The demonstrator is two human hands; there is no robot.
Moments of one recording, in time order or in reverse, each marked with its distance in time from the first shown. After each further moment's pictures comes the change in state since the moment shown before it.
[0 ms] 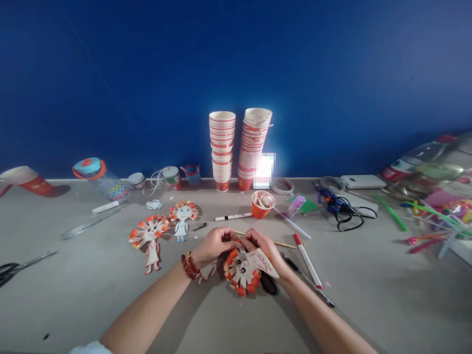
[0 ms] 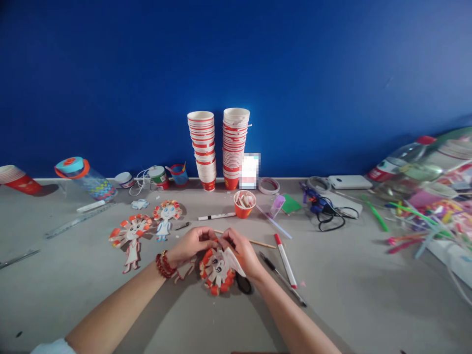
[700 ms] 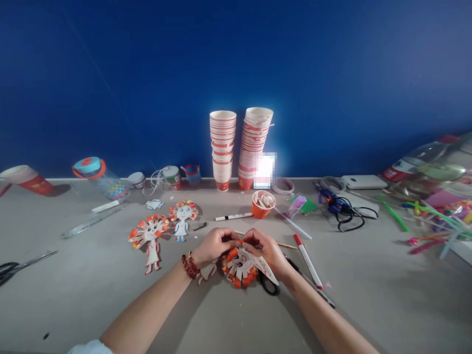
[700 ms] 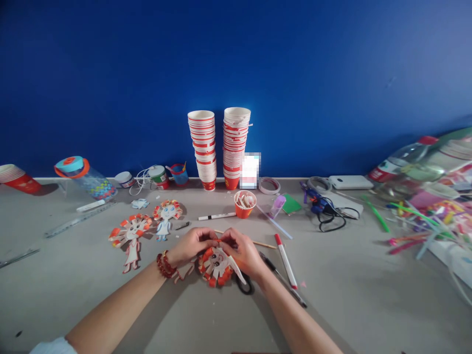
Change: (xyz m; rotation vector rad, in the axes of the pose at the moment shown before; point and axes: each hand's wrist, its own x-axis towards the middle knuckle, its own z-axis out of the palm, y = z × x) left_hand 0.000 -0.002 0.001 0.060 0.004 0.053; right_hand -0.002 -0.009 -0.008 0.100 -0.075 0.008
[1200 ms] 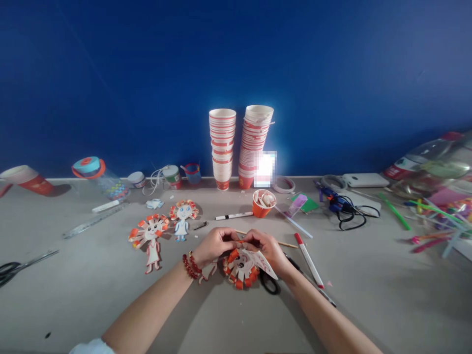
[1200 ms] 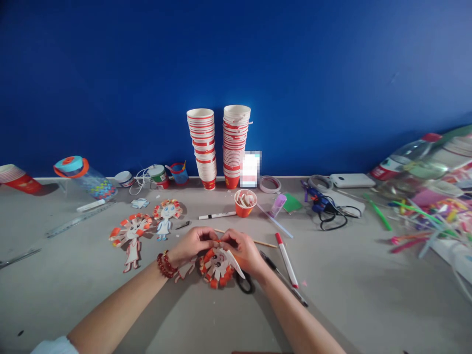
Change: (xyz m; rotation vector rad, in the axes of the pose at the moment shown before) left_hand 0.002 -0.005 0.000 -0.042 0.001 -0.038; right_hand 0.003 0.006 -0.001 -0.036 -0.014 0.010
